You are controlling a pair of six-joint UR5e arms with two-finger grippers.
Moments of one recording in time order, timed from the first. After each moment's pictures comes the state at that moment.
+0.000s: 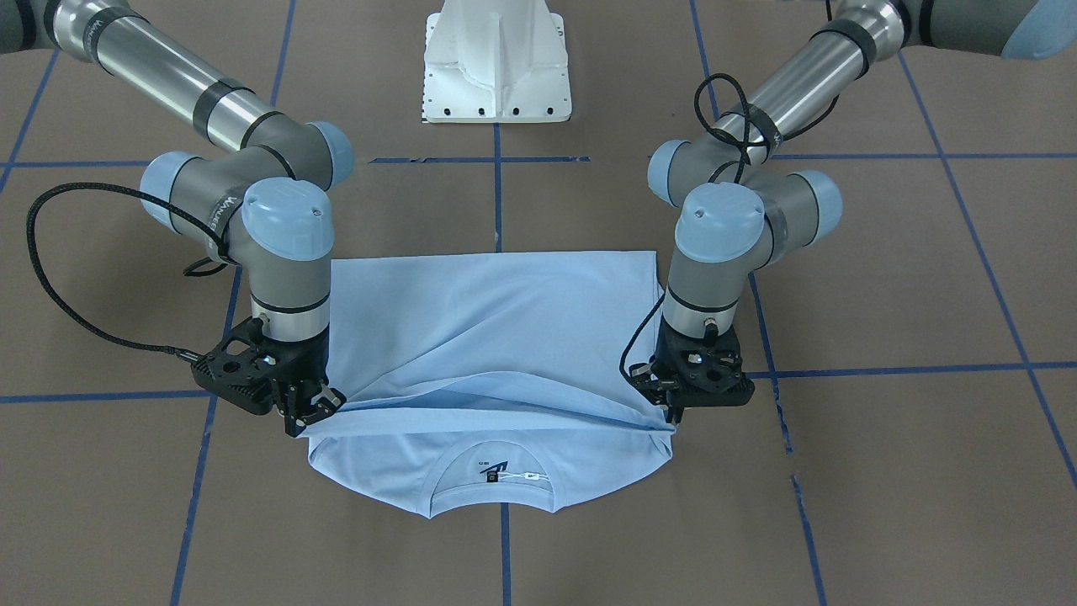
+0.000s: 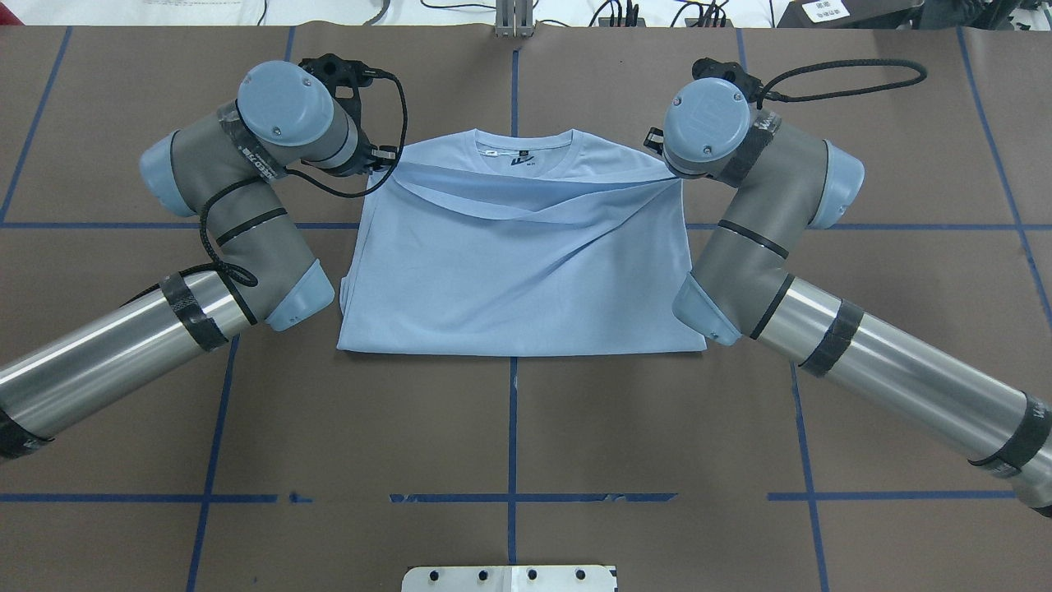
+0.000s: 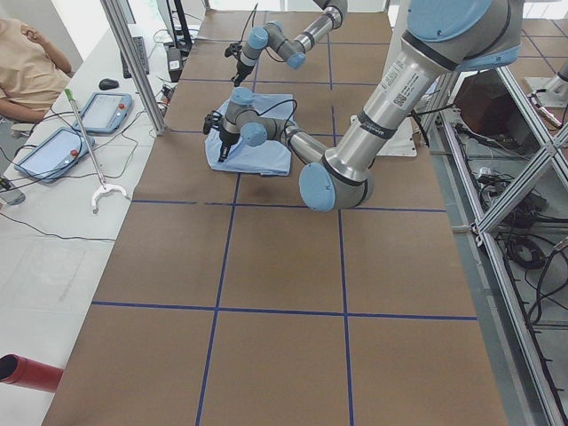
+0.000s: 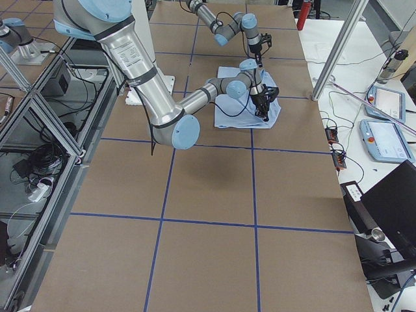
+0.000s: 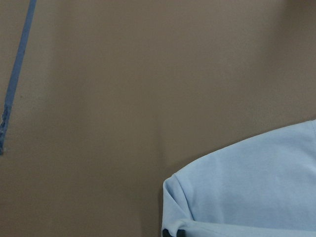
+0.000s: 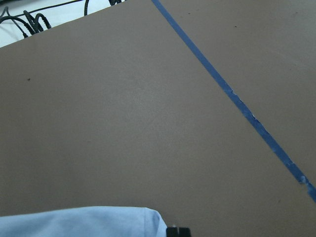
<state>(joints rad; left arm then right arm) -0.76 -2.28 -1.31 -1.98 -1.73 -1.01 0.74 -0.91 1.40 -1.38 1.55 1.51</state>
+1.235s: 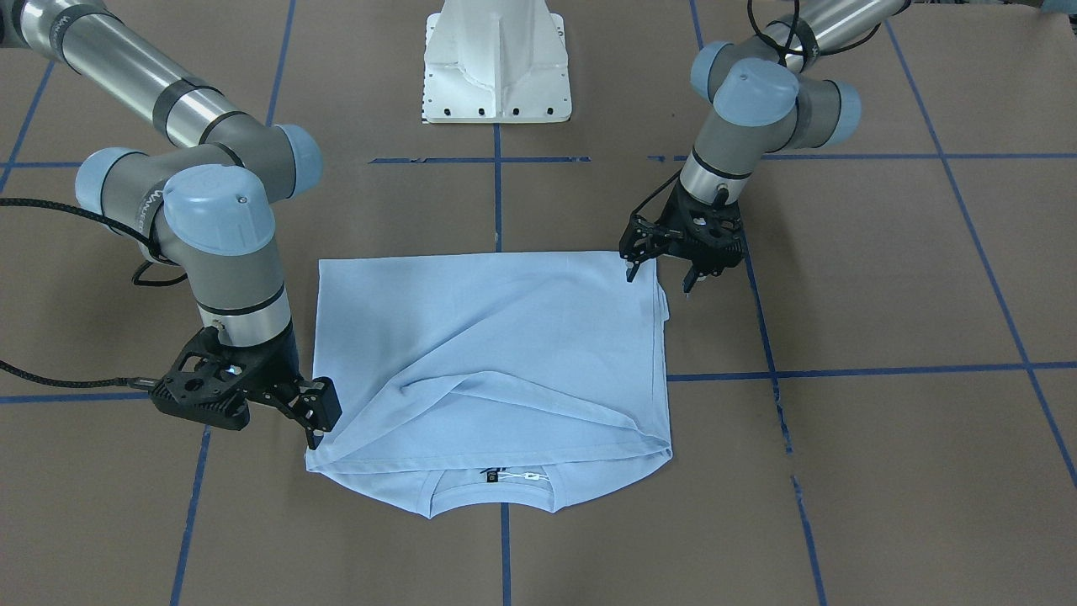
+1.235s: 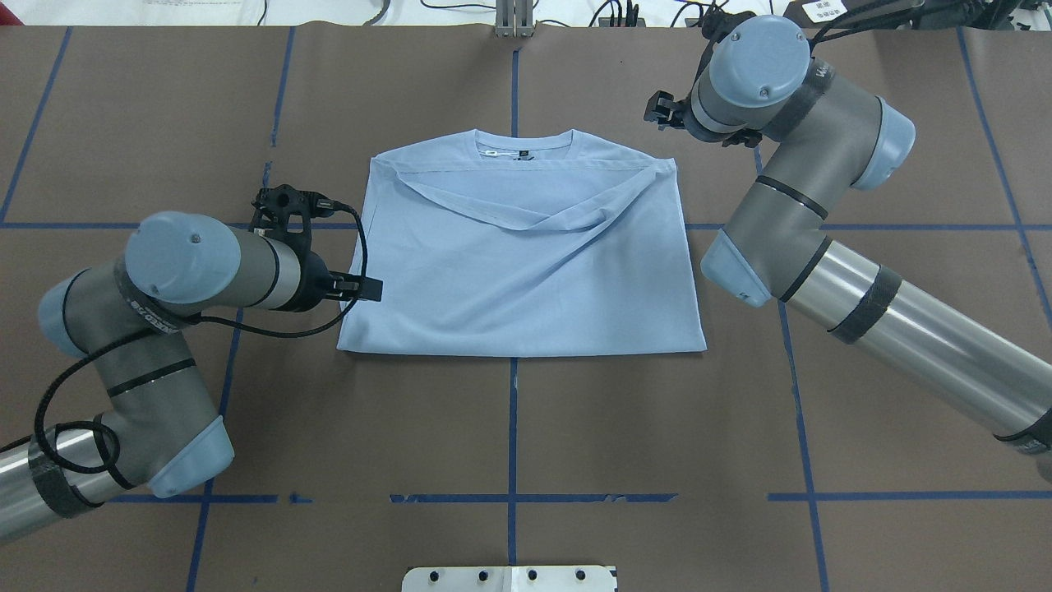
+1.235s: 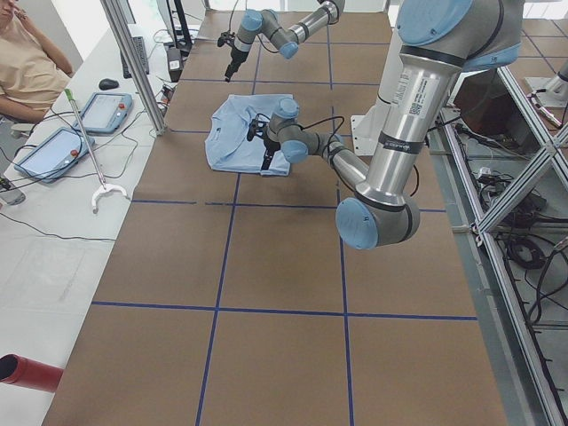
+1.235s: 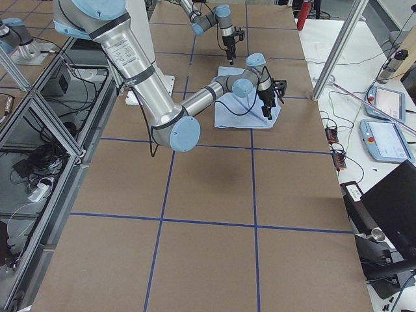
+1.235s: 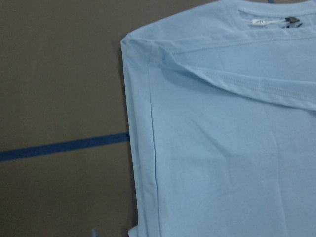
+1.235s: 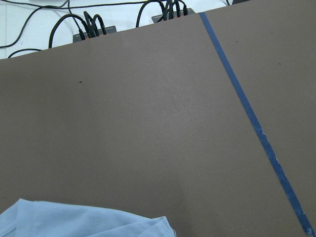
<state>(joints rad) -0.56 -1.92 -1.73 -2.06 -1.76 -1.12 0.82 -0.92 1.44 -1.32 1.68 1.28</state>
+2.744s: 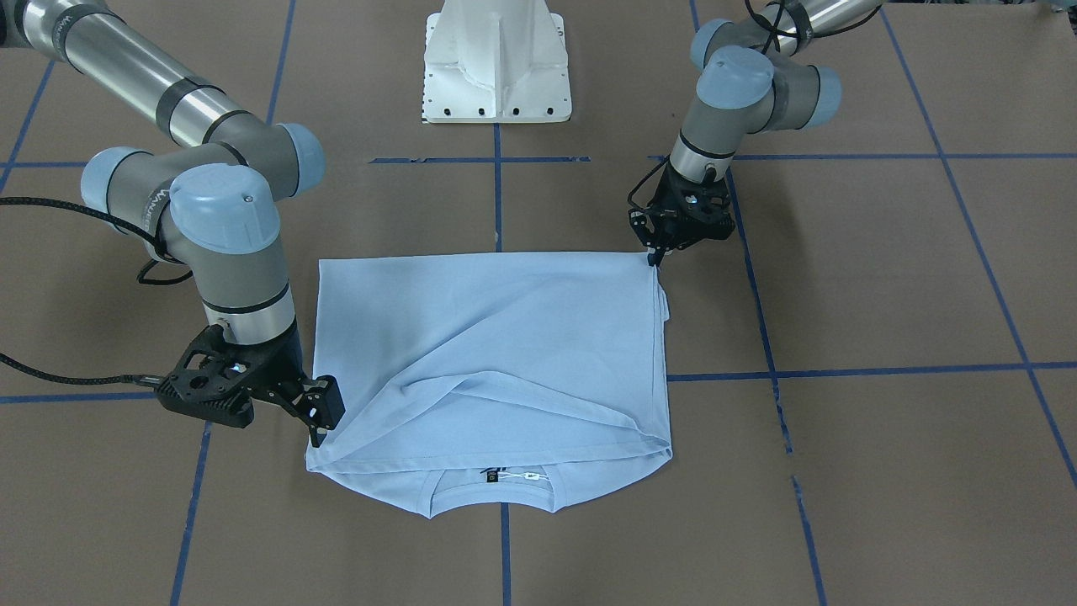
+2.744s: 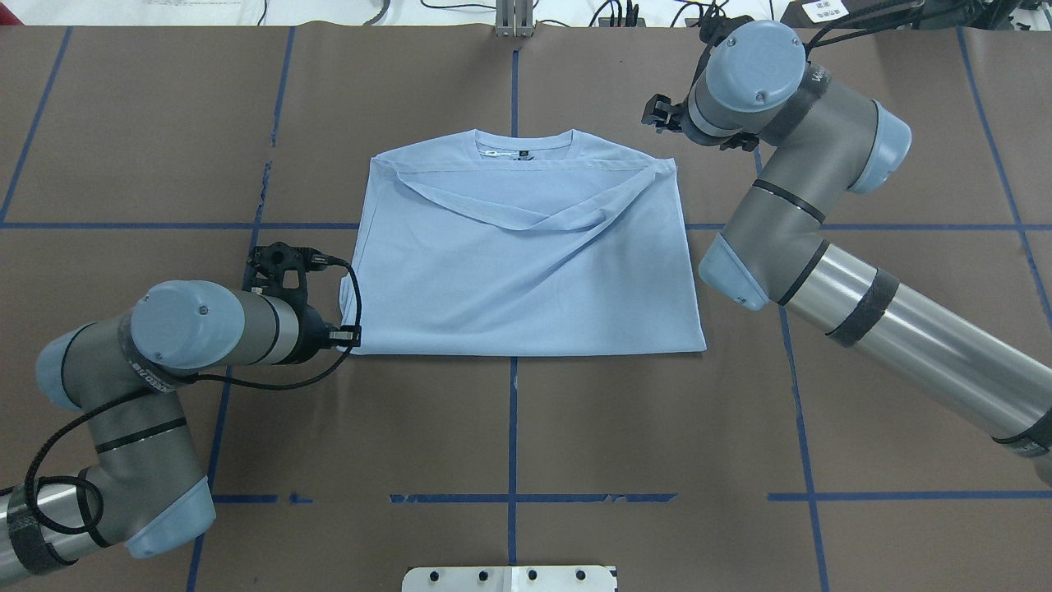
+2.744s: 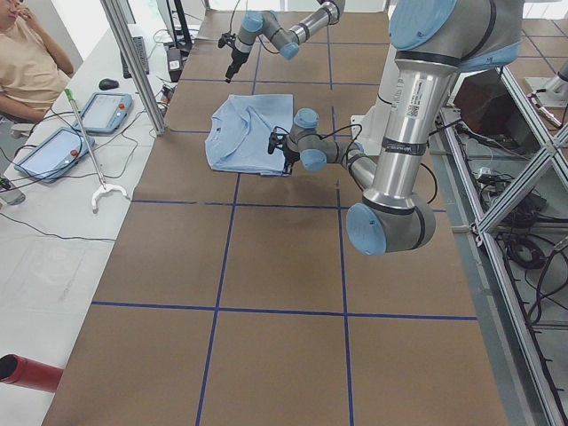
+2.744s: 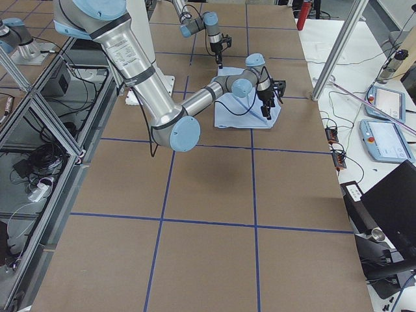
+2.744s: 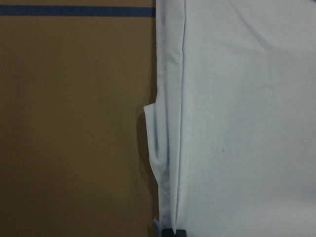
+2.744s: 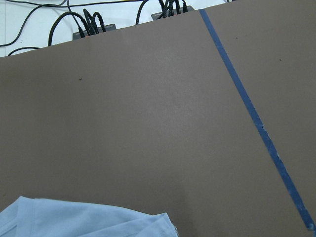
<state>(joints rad) -0.50 -1.84 -1.77 -2.05 -1.70 -1.18 0.81 -0.92 1.44 -1.32 1.68 1.29</state>
